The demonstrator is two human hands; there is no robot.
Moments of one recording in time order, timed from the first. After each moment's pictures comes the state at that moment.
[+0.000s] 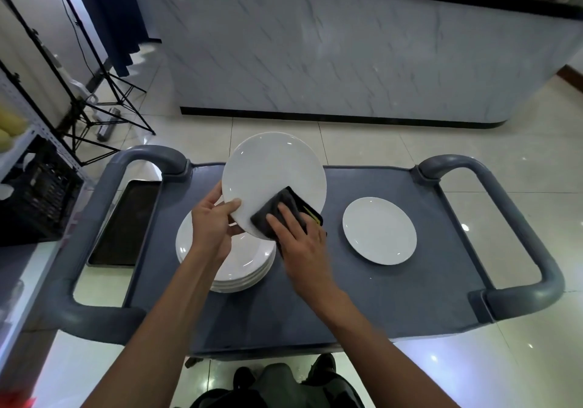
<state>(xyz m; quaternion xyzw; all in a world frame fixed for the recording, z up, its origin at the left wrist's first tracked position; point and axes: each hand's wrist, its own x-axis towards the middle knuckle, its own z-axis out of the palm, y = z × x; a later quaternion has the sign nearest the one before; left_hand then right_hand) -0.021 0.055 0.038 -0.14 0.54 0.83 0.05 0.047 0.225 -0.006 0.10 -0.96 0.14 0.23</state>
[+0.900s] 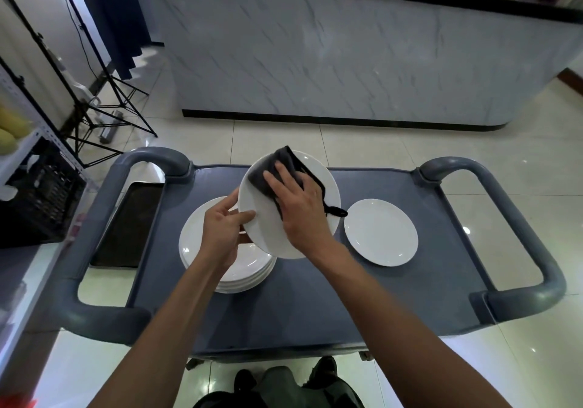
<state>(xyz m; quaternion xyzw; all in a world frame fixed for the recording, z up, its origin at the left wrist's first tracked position) -0.011 0.058 0.038 -0.08 0.61 0.78 0.09 -0.015 0.221 0.049 0.13 -0.96 0.17 0.17</state>
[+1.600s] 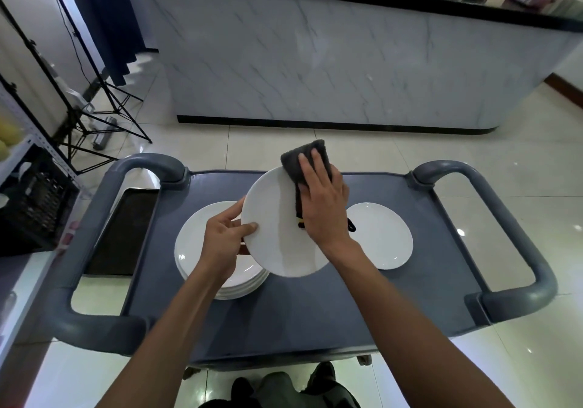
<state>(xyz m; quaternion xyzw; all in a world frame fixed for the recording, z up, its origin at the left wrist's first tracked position) -0.001 0.061 0.034 -0.06 0.62 0.77 0.10 -0.019 0.252 0.070 0.00 -0.96 0.18 0.21</state>
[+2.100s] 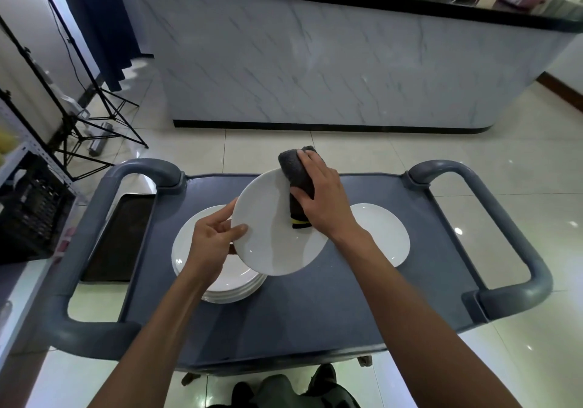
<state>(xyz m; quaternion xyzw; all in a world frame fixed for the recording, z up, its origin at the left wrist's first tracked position) -0.003 0.043 0.032 0.00 0.66 0.75 0.08 -0.026 0.269 0.092 0.05 -0.95 0.27 0.14</state>
